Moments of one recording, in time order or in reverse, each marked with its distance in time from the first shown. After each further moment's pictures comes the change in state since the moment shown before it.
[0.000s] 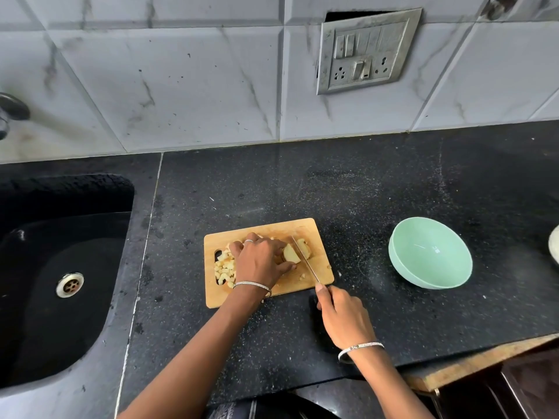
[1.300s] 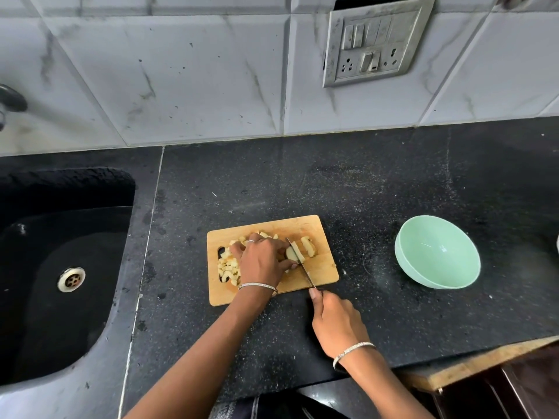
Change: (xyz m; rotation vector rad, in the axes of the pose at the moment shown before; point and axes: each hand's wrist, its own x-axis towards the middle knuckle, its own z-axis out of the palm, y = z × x) left_hand -0.003 0.000 0.002 -0.063 0.007 -0.084; right_hand -0.014 -0.026 0.006 -0.146 -0.069 0.045
